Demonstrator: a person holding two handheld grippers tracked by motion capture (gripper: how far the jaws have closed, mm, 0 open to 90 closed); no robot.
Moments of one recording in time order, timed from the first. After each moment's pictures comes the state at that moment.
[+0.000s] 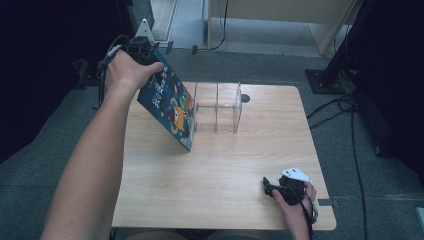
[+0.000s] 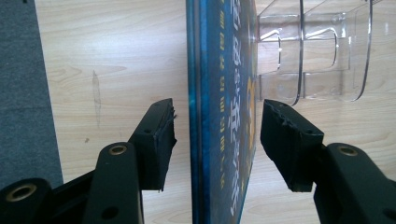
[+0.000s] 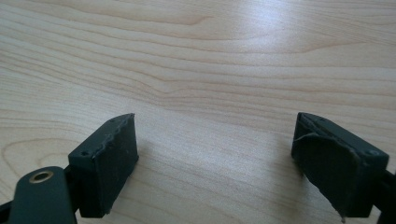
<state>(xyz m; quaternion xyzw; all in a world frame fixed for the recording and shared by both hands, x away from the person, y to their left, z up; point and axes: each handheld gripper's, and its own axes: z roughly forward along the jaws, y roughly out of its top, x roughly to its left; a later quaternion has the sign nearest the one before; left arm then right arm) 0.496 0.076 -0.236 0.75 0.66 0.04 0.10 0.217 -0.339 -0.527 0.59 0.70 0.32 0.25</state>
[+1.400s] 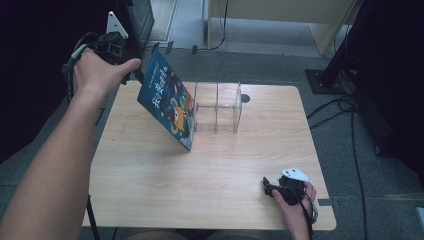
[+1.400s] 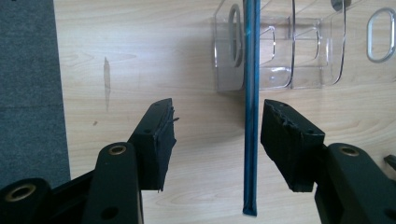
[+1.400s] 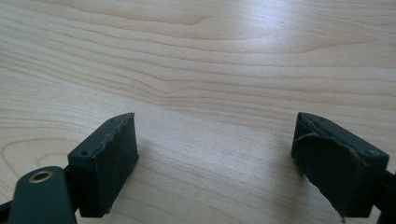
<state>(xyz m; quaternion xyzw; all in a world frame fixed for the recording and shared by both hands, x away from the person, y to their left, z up) 0.456 0.127 -0.204 0.73 0.66 0.02 0.15 0.217 -0.338 -0.527 0.59 0.70 0.32 0.25</state>
